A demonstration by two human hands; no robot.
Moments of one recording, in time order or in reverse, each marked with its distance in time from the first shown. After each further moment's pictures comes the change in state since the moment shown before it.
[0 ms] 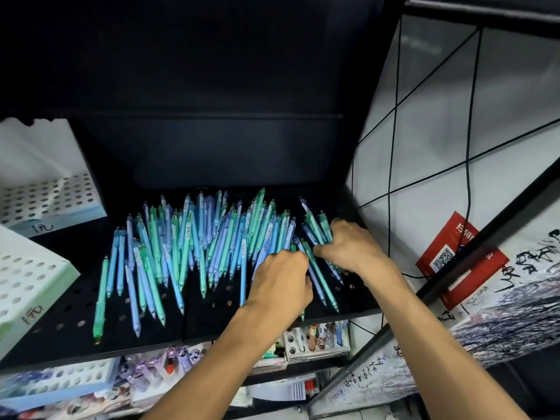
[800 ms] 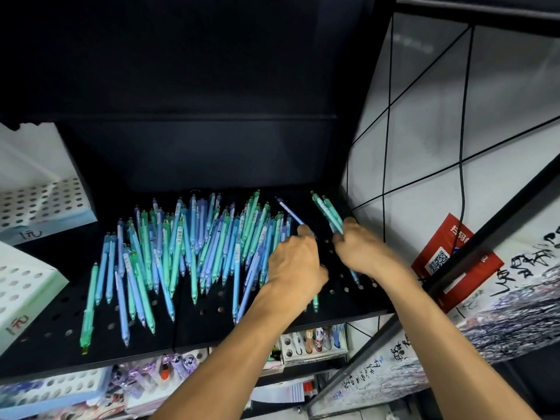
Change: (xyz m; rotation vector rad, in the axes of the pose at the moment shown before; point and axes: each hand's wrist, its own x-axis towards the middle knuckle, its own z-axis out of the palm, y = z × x) left_hand 0.041 0.029 0.004 0.024 -0.043 -0.170; right_hand 0.005 0.025 -0.008 0.148 0.002 -0.004
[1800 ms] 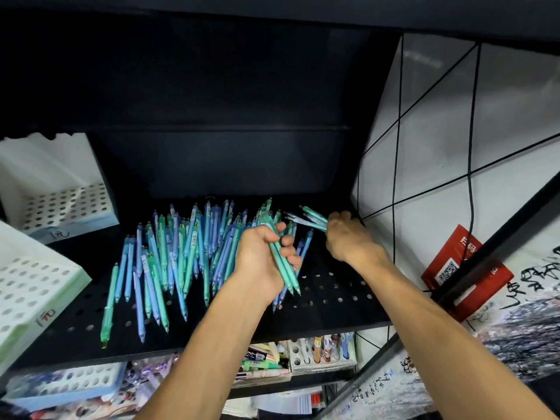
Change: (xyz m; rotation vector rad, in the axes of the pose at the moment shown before) left_hand -0.006 -0.039 -0.037 -2.041 -0.076 -0.557; right_hand 0.046 -0.027 0.017 -0.400 0.077 -0.061
